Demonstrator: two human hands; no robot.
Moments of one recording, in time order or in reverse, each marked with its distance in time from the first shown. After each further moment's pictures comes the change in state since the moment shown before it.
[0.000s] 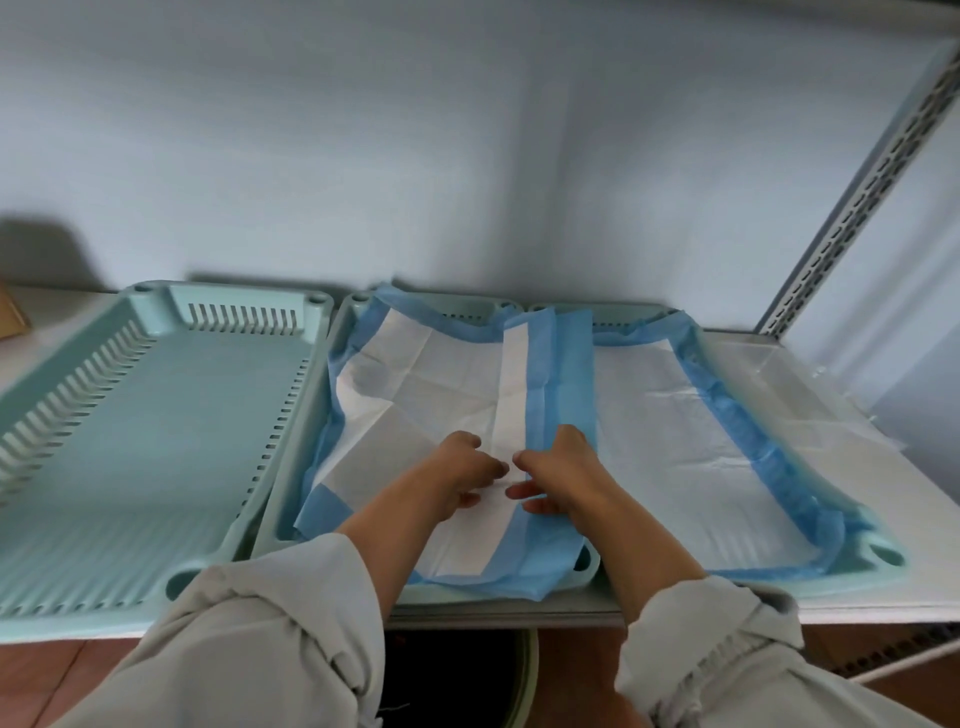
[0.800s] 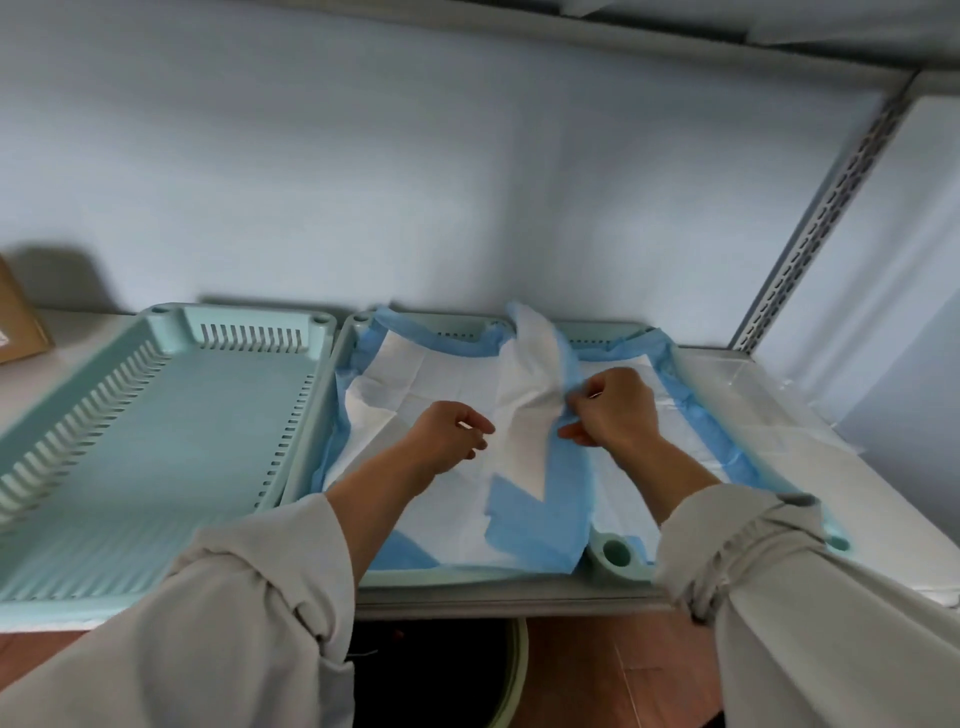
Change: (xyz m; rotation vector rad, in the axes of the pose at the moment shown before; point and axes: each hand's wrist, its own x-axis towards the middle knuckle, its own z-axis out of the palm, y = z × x) left_hand -0.032 0.021 -0.026 0.213 0.045 0.317; right_hand 0.007 -0.023 -0.064 -0.122 0.310 -0.234
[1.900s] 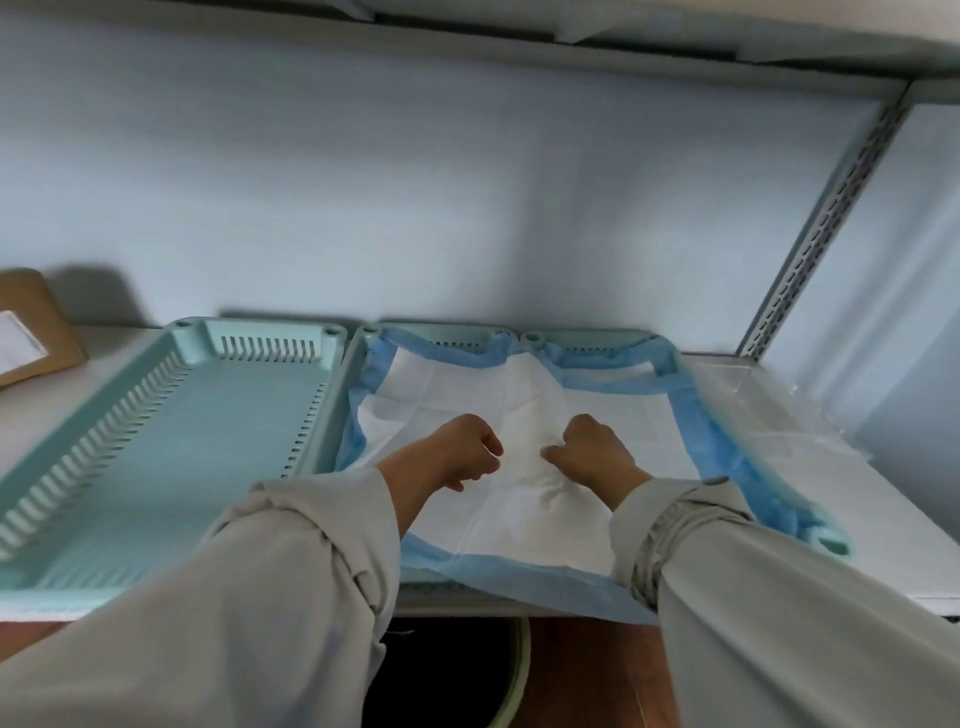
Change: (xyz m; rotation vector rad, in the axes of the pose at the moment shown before) left_hand -0.010 0.025 0.010 0.318 -0.121 -0.075; right_hand 0.000 0.024 0.016 -0.530 -0.200 -0.066
